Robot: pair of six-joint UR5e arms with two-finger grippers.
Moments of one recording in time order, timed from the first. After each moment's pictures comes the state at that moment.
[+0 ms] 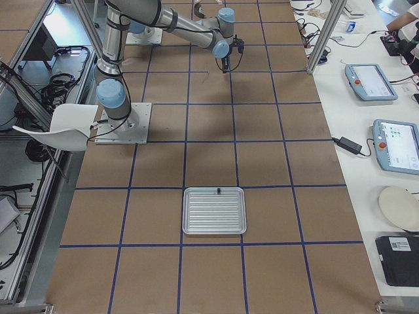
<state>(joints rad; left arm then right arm) -1.50 -1.59 -1.61 -1.56 1.61 0.11 2.00 -1.08 1.76 -2.28 -1.61 0.38</state>
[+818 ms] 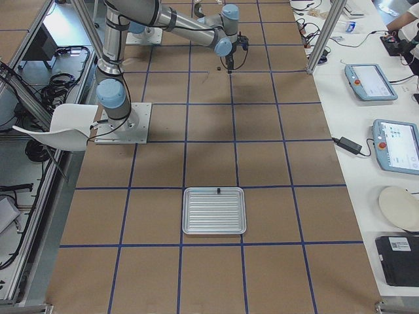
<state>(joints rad) -1.51 -1.65 -1.61 -1.48 1.61 0.07 1.82 -1.18 1.71 -2.14 -1.62 0.07</state>
